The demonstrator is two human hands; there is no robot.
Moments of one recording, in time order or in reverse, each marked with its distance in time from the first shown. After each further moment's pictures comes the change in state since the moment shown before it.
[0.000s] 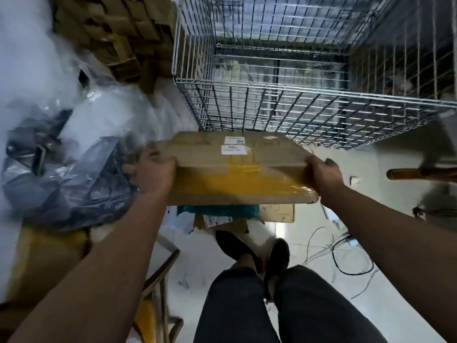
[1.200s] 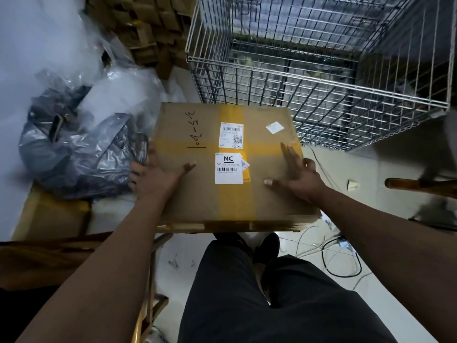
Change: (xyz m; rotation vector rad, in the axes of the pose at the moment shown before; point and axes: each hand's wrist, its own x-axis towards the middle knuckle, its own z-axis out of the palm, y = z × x) left_hand -0.108 -0.064 -0.010 0.259 -0.048 0.028; right_hand -0.049 0.050 -0.029 -0.687 -0.386 -0.509
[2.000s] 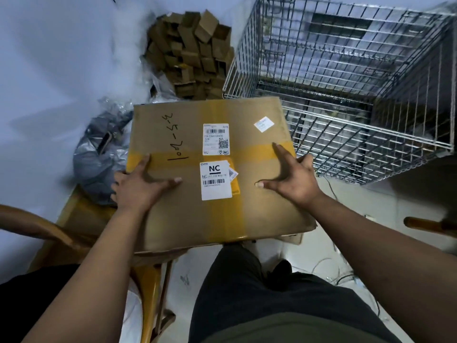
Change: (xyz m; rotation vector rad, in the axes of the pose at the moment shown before) left_hand -0.049 -0.052 -0.126 -0.074 0.143 -0.048; right_hand -0.061 -0.113 -0.016 0.000 0.183 -0.355
